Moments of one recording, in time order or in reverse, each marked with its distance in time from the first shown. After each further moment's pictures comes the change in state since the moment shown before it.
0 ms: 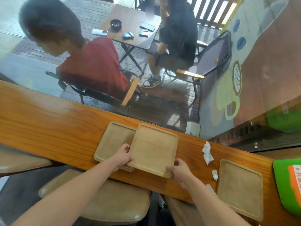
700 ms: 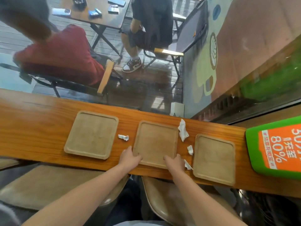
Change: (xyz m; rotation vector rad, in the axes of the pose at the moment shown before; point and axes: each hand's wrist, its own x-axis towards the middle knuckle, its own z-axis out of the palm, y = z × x) left_hand -0.005 -0.019 0.155 0.401 0.131 0.078; right_hand -0.012 0.062 -0.061 -0.082 0.303 0.153
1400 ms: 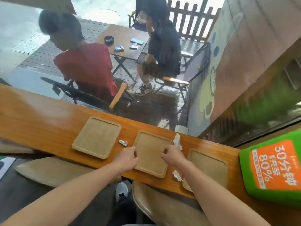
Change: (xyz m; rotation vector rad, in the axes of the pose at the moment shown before) left_hand -0.073 0.041 -0.011 0.361 0.165 0.301; right_hand -0.027 -0.053 -0.082 -0.665 -0.118 -0.699
